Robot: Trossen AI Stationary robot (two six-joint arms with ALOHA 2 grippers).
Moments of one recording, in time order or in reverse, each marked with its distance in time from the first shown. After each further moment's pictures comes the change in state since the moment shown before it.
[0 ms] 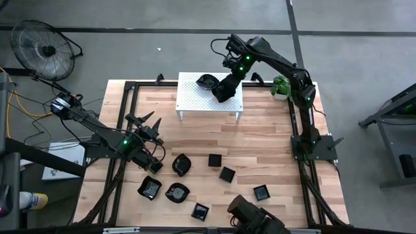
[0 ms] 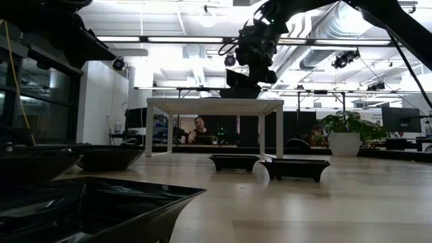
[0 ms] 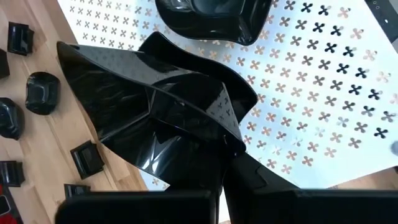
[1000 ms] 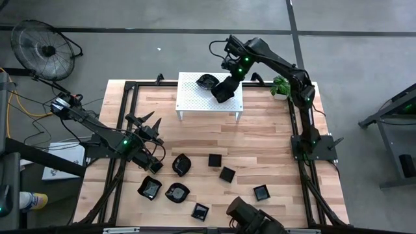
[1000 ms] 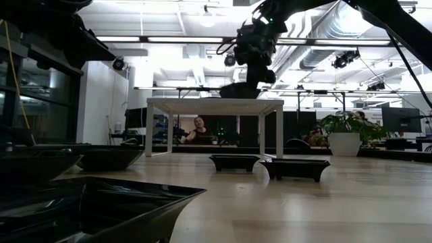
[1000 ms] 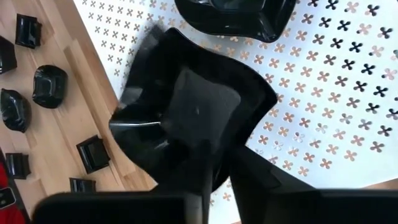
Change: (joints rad) left arm 0.000 0.000 0.000 0.000 0.004 0.000; right arm 0.014 0.000 0.000 -0.010 -0.011 -0.010
